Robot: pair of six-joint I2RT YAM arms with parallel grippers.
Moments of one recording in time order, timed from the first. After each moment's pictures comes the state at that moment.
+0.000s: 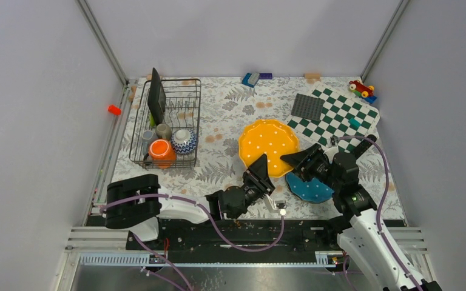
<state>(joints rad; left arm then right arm) -1.37 1.57 0.62 0.97 -0.59 1.67 0.29 0.57 0.42 -0.19 -0.39 1.23</state>
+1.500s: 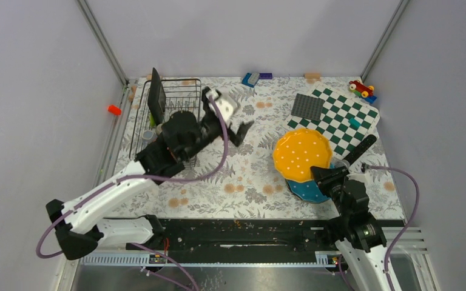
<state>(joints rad) -0.97 1.08 1.18 -0.09 -0.10 0.33 0.30 0.11 0.32 -0.54 0.13 1.13</state>
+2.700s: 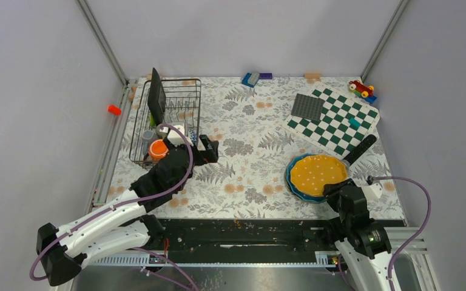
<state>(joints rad) -0.87 0.82 0.65 -0.07 -0.60 -0.51 0.30 0.01 0.38 -1.02 0.40 1.05</state>
